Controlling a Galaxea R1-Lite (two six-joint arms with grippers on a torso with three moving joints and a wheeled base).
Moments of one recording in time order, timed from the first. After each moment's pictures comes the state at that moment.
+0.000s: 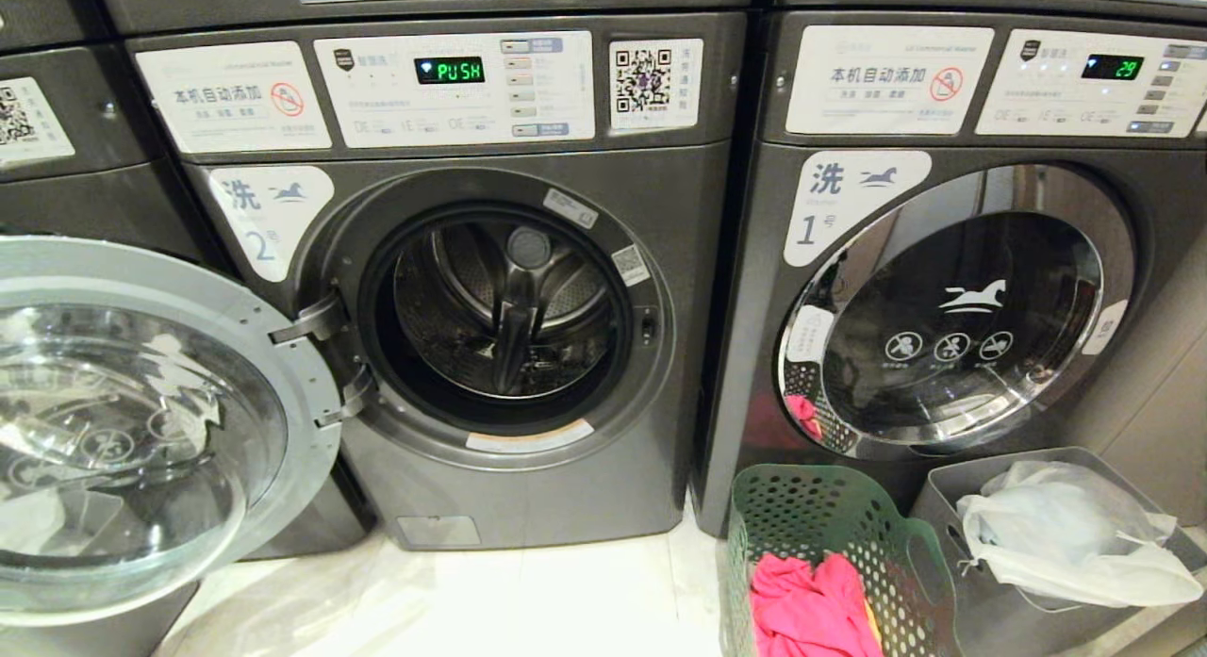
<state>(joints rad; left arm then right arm) -0.01 0.00 0.00 0.00 0.00 -0.01 0.00 0.00 -0.10 0.27 0.02 -0.11</state>
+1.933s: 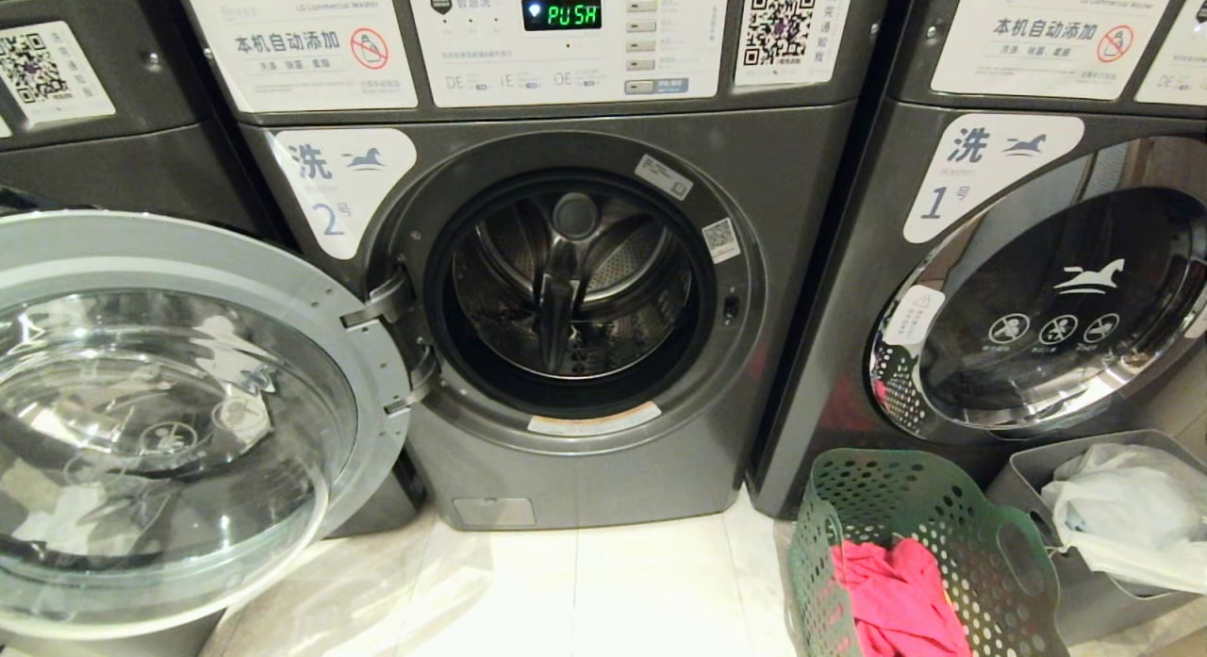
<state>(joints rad) -0.01 0.00 0.00 0.00 0.00 0.00 0.00 0.00 -0.10 0.27 0.03 -0.11</state>
